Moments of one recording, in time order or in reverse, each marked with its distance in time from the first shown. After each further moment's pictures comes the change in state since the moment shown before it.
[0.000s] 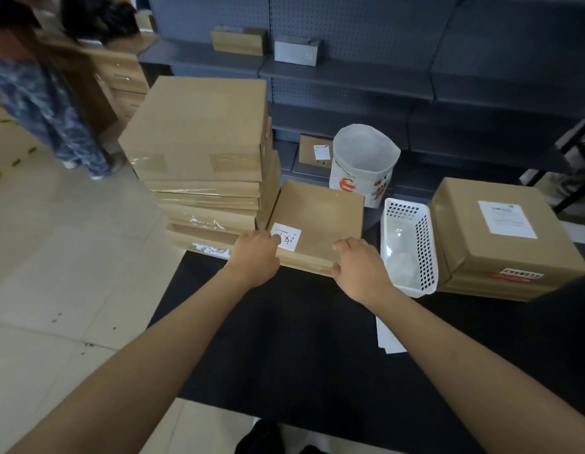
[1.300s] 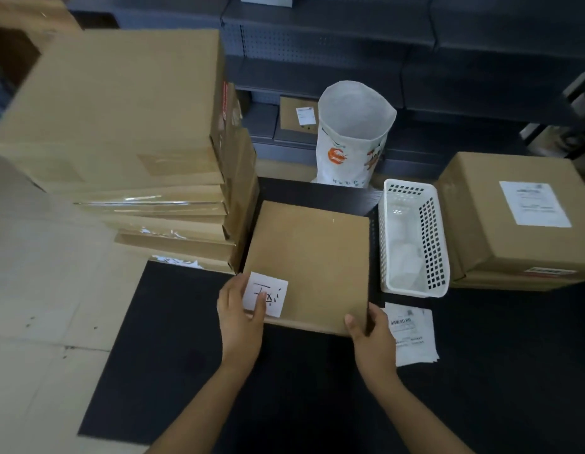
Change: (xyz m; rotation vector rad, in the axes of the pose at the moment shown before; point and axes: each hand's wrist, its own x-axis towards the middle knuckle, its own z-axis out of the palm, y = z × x) left_hand -0.007 0.027 0.134 -0.998 0.349 -0.502; right_hand -0.052 0.031 0.127 1.054 0.110 0.819
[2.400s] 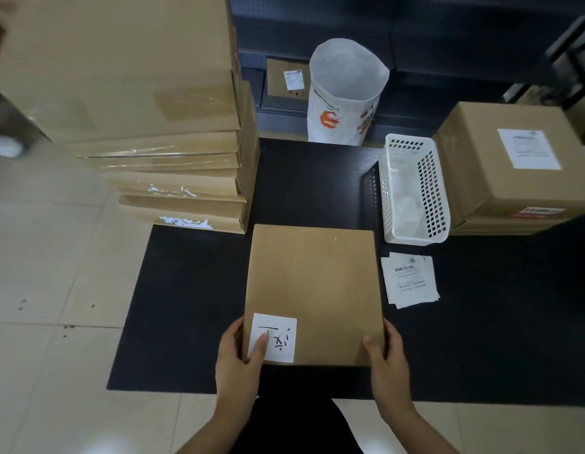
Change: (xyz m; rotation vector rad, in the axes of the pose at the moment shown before) left_hand -0.115 -0.062 -0.067 -0.258 -0.200 -0.395; right_hand -0.113 0.064 0.000 0.109 0.046 0.126
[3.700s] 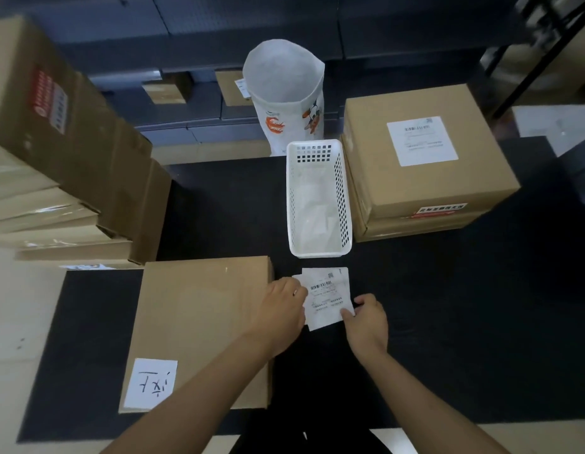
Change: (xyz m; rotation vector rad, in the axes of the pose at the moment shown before) left_hand 0.025 0.107 0.260 1.327 -0.494 0.896; right_hand 0.176 -0.007 -0.126 -0.429 0.032 0.074
